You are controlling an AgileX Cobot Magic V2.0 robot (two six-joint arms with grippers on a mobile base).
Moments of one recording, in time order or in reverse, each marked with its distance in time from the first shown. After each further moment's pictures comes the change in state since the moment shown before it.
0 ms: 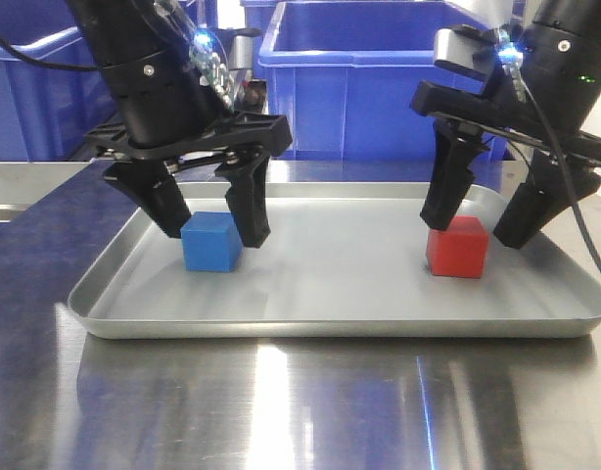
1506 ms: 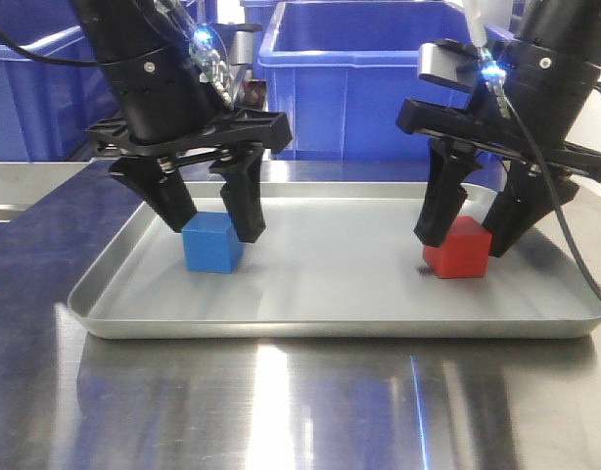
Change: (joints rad) left arm 0.000 0.000 -0.002 0.011 -0.007 -0.002; right arm 0.024 0.022 0.000 -0.019 -0.024 0.000
